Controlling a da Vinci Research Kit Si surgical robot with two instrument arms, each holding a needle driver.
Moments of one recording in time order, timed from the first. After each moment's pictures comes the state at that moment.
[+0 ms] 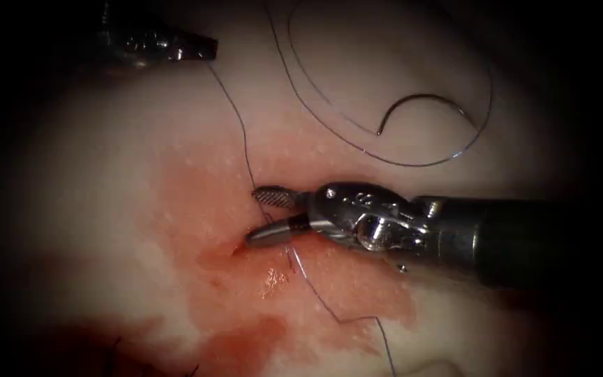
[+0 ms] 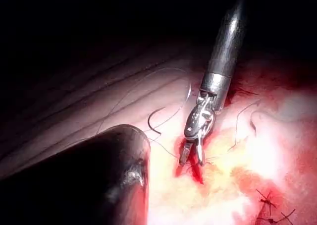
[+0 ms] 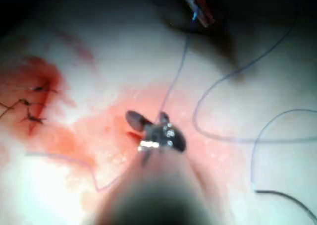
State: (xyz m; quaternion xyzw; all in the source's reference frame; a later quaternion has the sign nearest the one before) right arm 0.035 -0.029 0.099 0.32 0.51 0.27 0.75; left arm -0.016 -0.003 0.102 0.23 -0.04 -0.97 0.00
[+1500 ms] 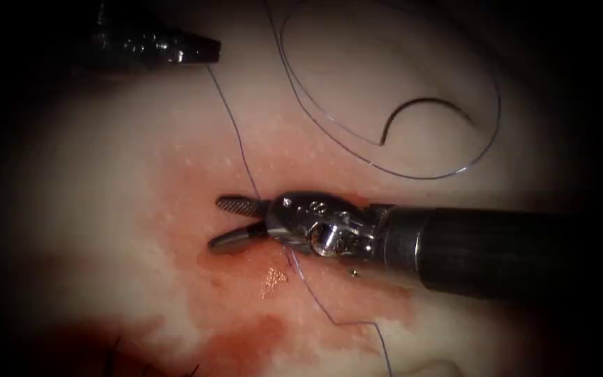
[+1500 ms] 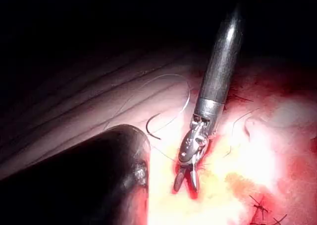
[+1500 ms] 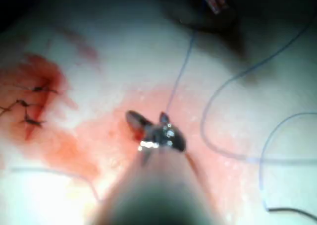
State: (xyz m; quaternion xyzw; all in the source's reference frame) right arm 0.039 -0.031 0.102 0.33 0.51 0.25 0.75; left arm -0.017 -0.003 0.099 0.23 -0.05 -0.97 0.00
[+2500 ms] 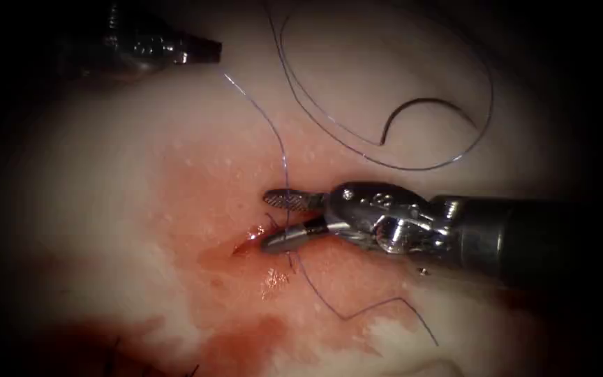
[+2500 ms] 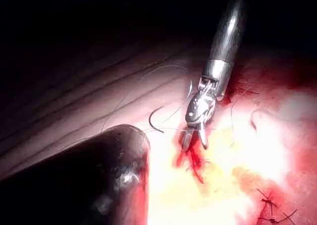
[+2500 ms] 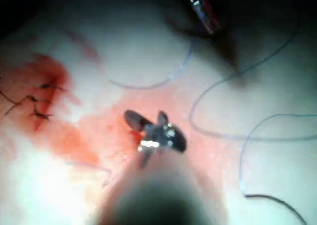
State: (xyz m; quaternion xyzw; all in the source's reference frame) right arm 0.031 -0.026 0.094 0.25 0.55 0.25 0.75; left arm -0.016 -0.003 0.104 0.22 -0.06 -0.97 0.01
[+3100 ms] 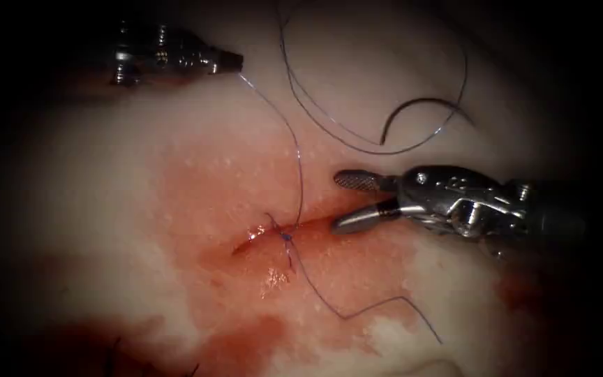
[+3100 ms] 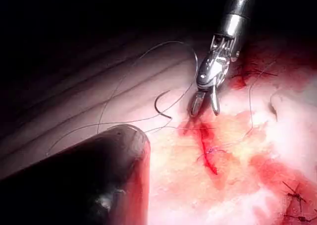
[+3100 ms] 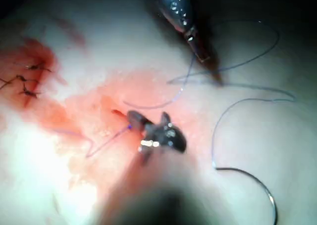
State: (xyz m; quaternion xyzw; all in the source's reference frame) right arm 0.026 -0.026 0.095 0.23 0.53 0.25 0.78; left arm -0.018 -0.002 0.113 0.22 -0.06 -0.97 0.01
